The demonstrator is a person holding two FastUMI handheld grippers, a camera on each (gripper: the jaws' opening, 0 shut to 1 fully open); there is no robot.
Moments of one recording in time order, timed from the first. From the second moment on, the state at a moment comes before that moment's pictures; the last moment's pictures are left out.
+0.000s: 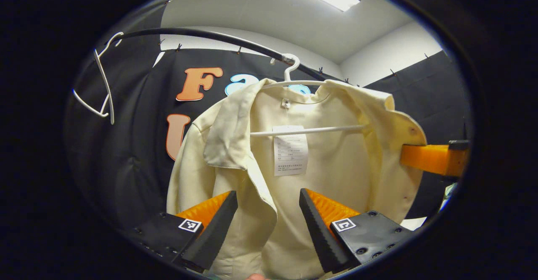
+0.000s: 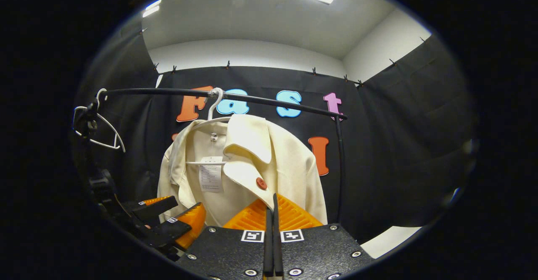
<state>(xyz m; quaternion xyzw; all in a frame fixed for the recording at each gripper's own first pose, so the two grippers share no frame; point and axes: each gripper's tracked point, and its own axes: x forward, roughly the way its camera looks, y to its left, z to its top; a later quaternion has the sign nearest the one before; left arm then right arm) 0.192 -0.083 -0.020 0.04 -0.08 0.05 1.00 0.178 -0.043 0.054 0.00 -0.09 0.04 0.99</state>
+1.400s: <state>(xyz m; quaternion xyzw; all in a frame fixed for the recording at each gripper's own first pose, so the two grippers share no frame) 0.235 0.120 0.083 0.29 -0.11 0.26 0.91 0.191 -0.156 0.173 -0.07 -0.21 -0.07 0.97</state>
